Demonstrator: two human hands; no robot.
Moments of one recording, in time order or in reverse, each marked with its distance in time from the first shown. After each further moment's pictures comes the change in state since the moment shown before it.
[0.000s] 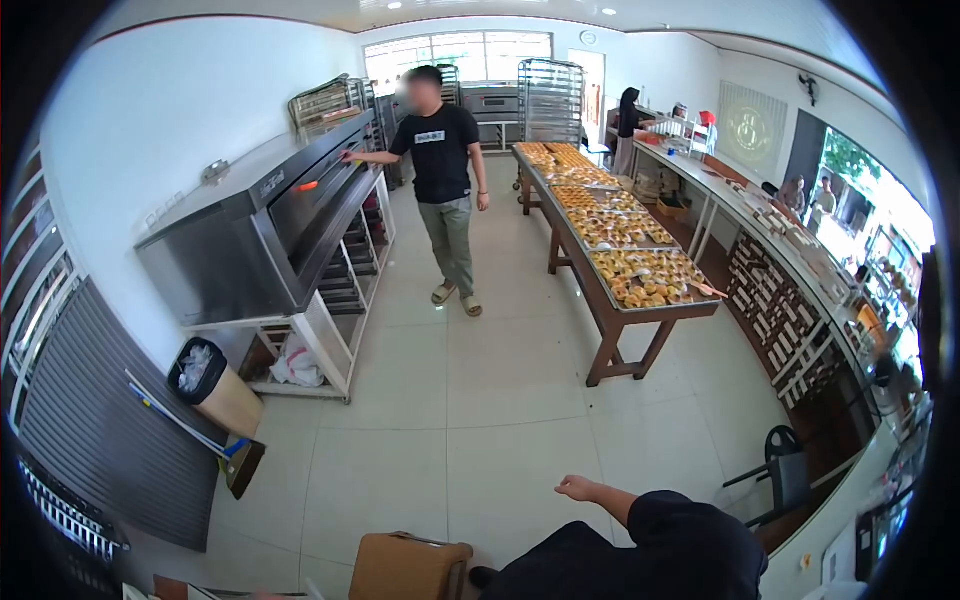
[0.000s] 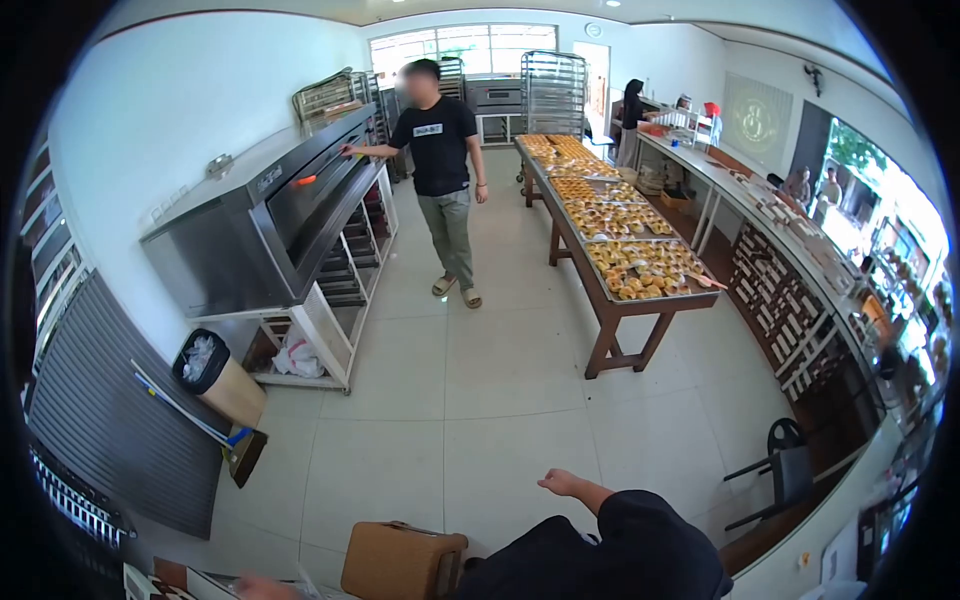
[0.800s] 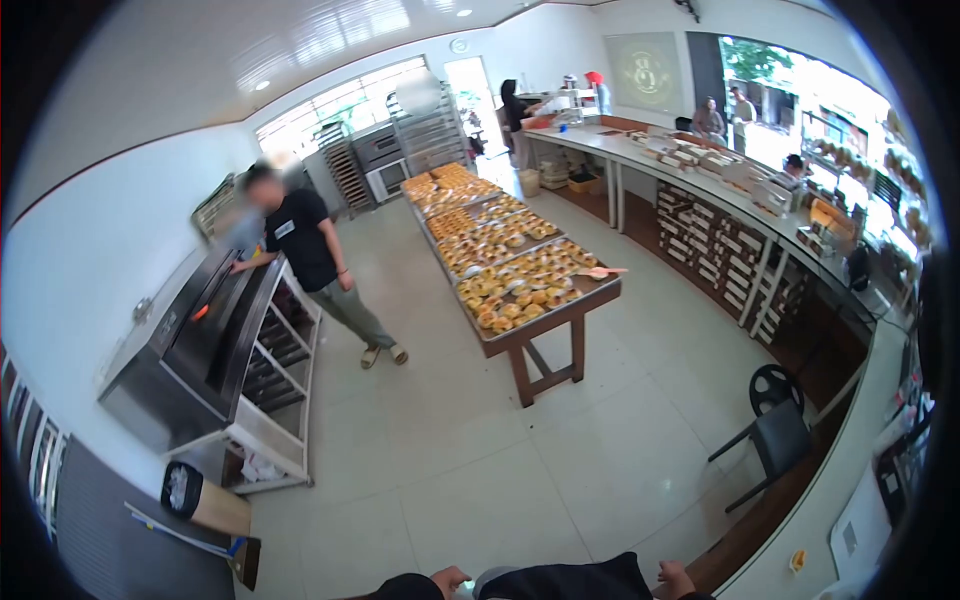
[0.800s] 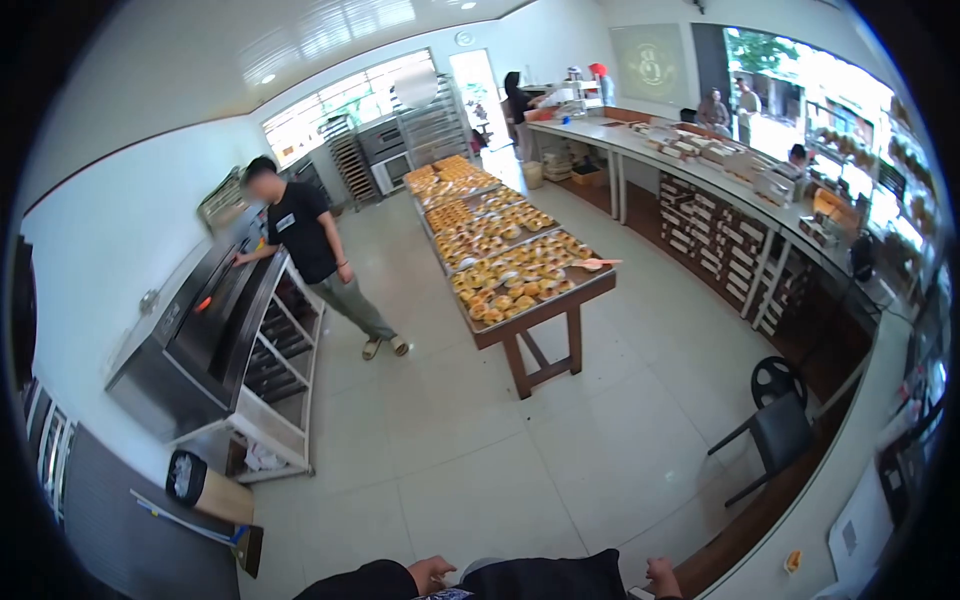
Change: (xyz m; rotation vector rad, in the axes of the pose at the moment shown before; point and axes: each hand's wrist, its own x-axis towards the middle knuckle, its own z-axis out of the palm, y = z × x) left_hand -0.658 0.105 -0.044 1.275 -2.504 0.638; right_hand -0.329 0.480 0.009 1.055 0.542 0.943
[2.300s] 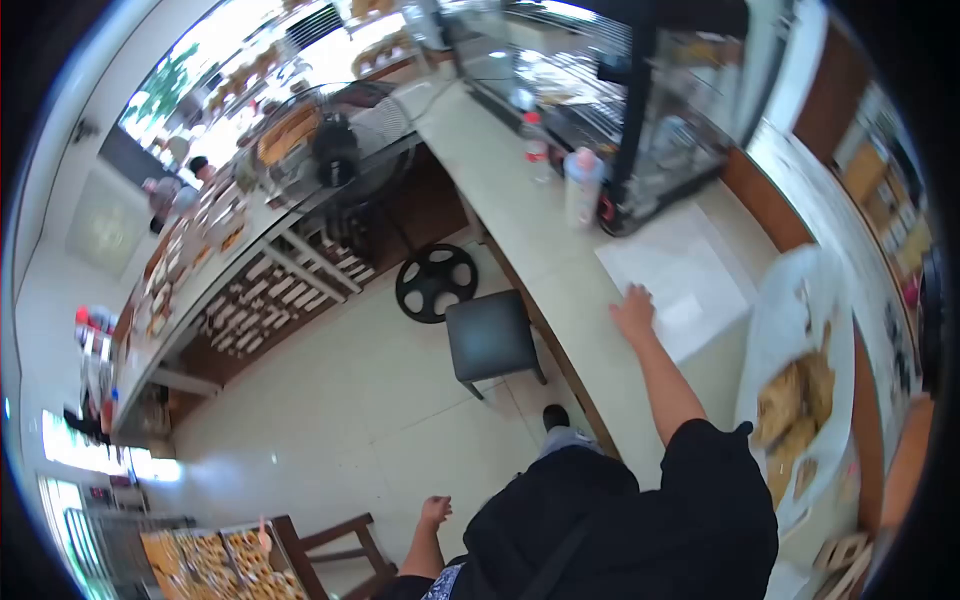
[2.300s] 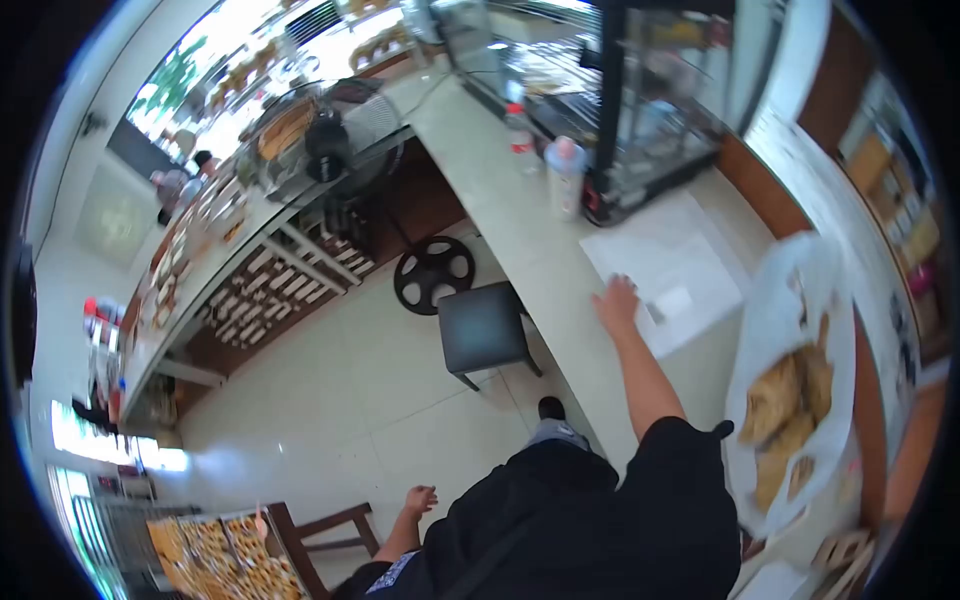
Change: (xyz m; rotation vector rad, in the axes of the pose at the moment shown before) left_hand 0.026 0.861 0.167 0.589 -0.166 0.541; right_hand 0.007 -0.067 -0.576 -0.052 1.461 0.340
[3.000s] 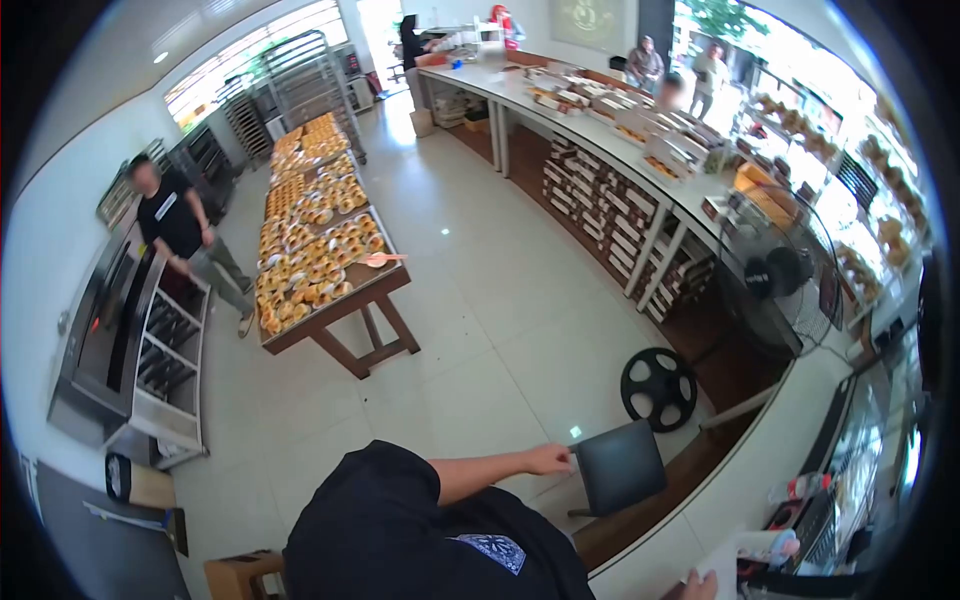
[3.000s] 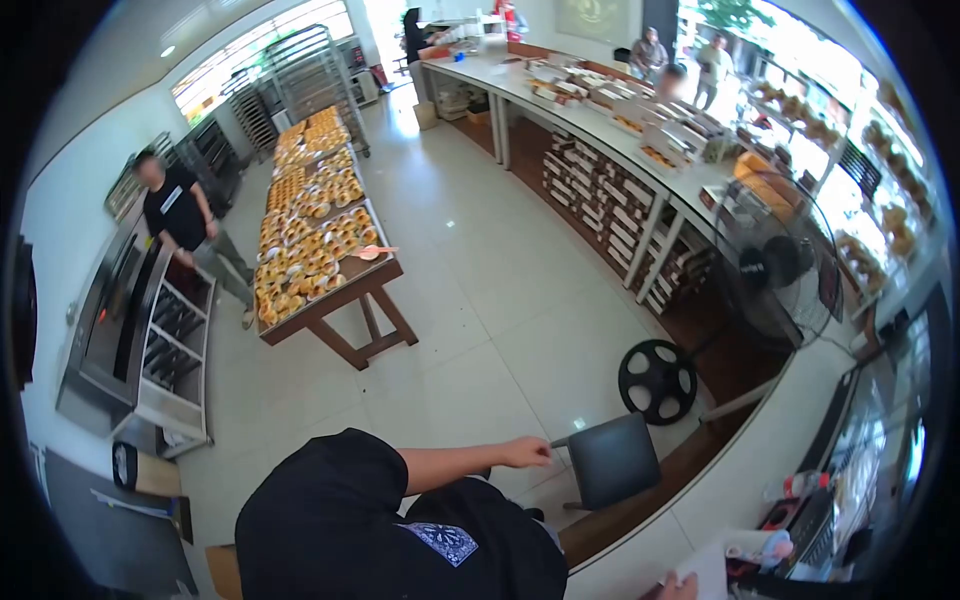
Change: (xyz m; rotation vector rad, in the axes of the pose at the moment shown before) left_hand -0.015 0.218 0.044 -0.118 0.216 0.755; right_hand 0.019 -0.163 -0.196 0.040 -0.766 -0.478
